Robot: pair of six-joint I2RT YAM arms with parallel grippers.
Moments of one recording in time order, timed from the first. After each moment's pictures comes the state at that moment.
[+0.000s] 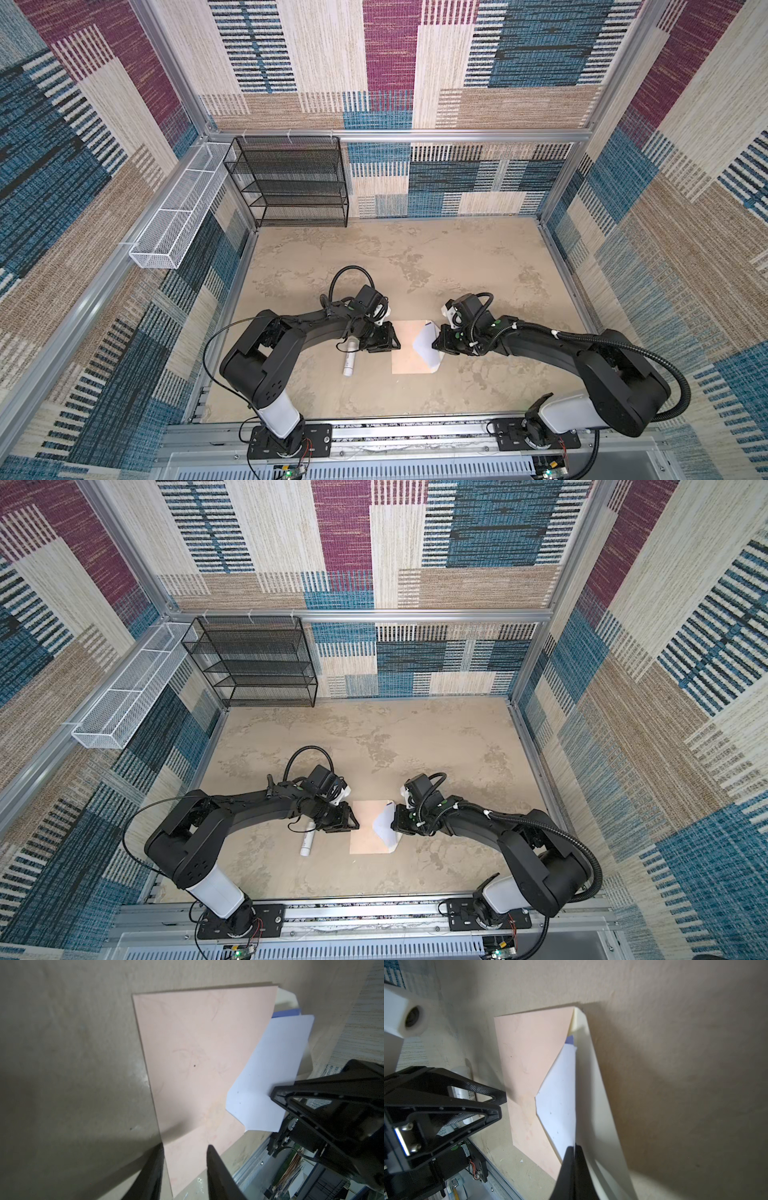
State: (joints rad) left arm -0.61 1.68 0.85 -0.36 0.52 -0.60; right arm 0.60 1.43 0.61 -0.21 -0.41 0.75
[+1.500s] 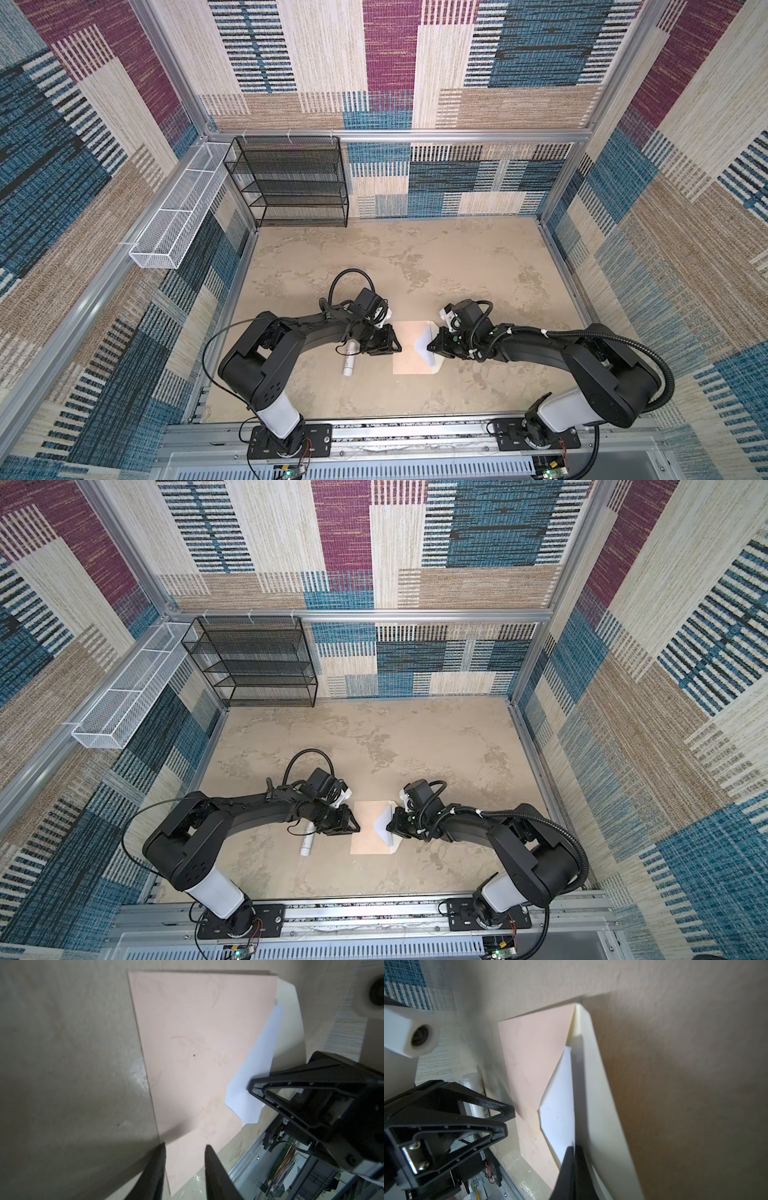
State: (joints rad) left arm -0.62 1.67 0.81 -0.32 0.55 -0.62; right arm 0.61 1.49 0.52 0.02 -0.45 0.86
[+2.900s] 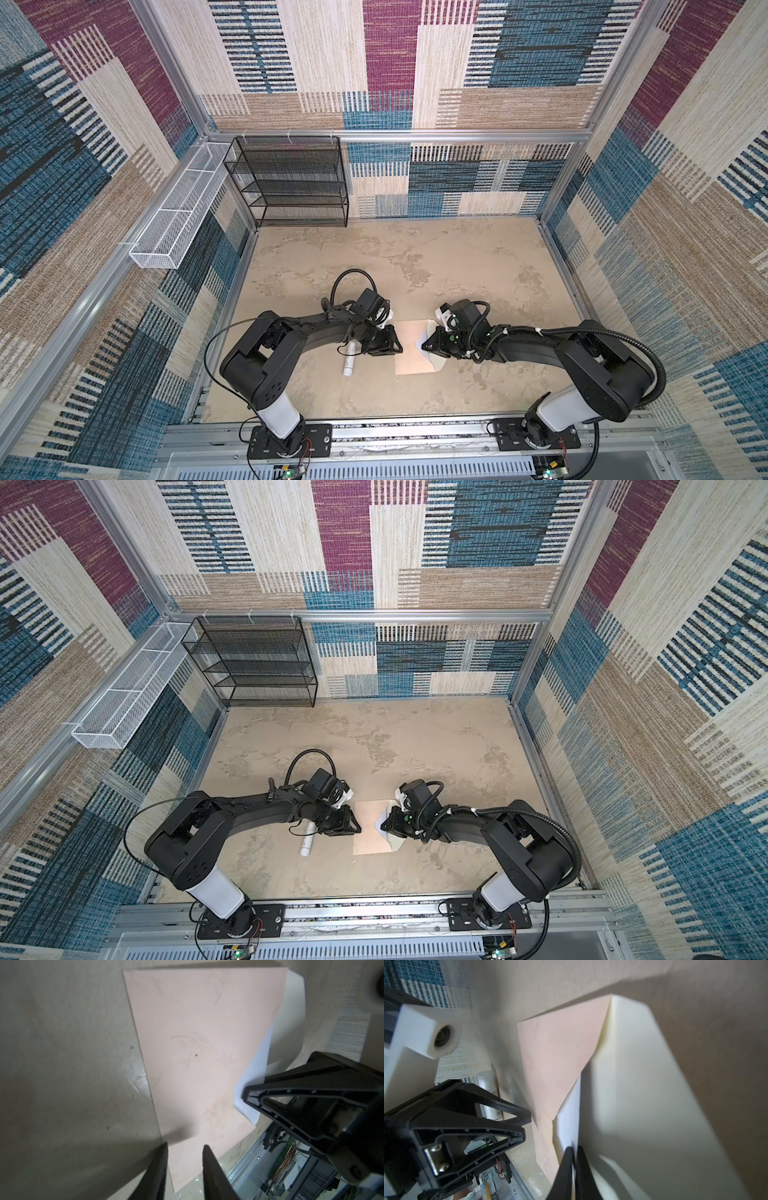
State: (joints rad) left arm -0.63 1.67 0.82 -0.32 0.55 -0.63; right arm 0.62 1.52 0.53 0.10 -0.49 0.89
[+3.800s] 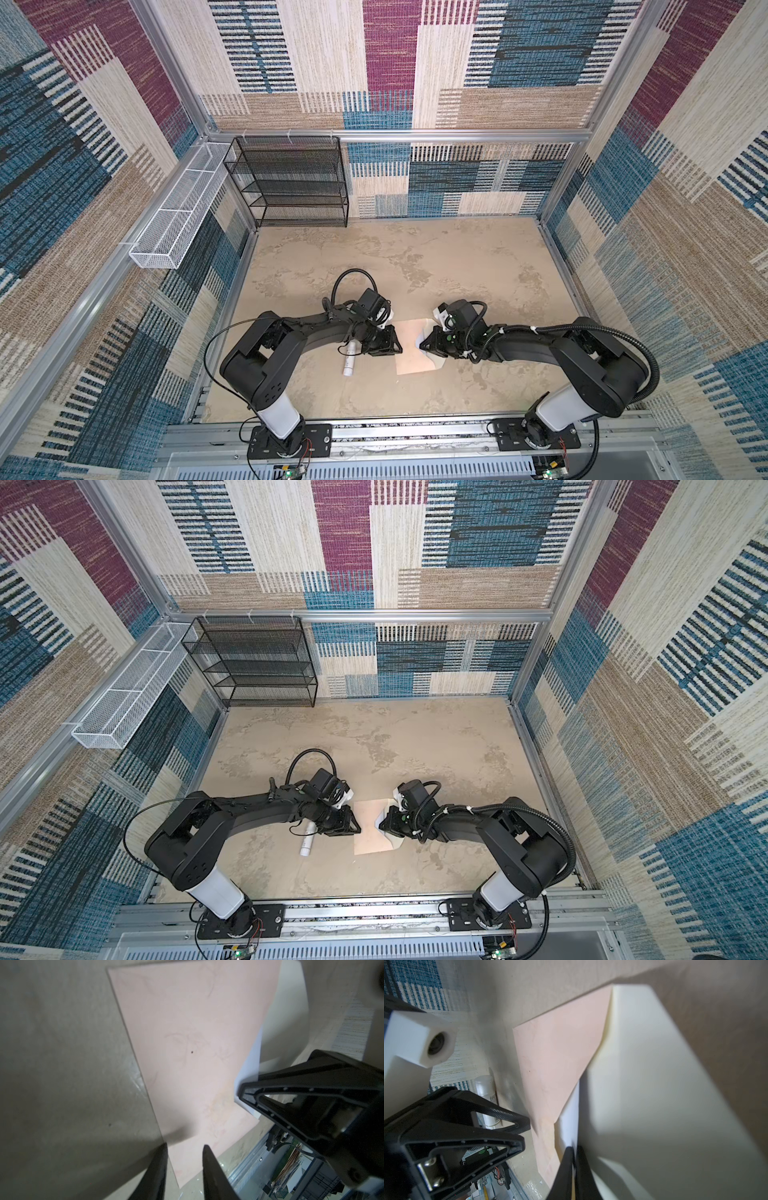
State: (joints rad) left arm -0.64 1.67 0.83 -0.34 0.53 -0.63; right arm 0.65 1.55 0.54 0.13 -0.46 0.91
